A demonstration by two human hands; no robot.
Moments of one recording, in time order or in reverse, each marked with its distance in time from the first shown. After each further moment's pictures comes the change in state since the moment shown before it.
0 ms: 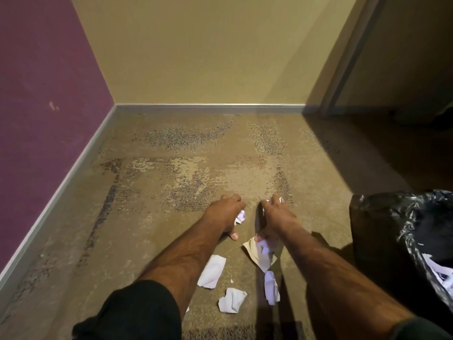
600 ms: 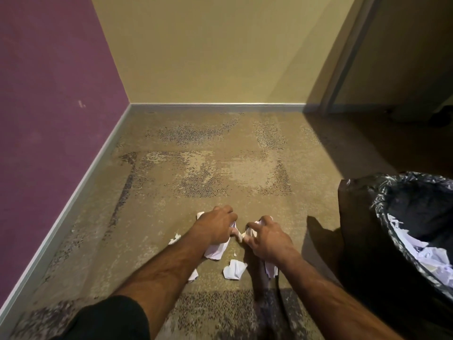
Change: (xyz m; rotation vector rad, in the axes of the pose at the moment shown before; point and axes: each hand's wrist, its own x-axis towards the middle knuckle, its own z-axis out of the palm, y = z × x) left_hand -0.090 0.012 0.031 -0.053 0.056 -0.020; right_hand -0.106 -0.030 0.038 0.088 0.017 -0.097
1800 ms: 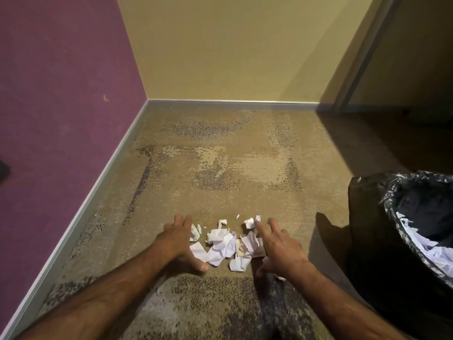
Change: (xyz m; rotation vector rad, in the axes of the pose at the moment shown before) left_hand -0.119 -0.059 0.025 -0.163 -0.115 -0.475; right_hand -0.042 -0.004 0.013 -0.151 0.013 -0.146
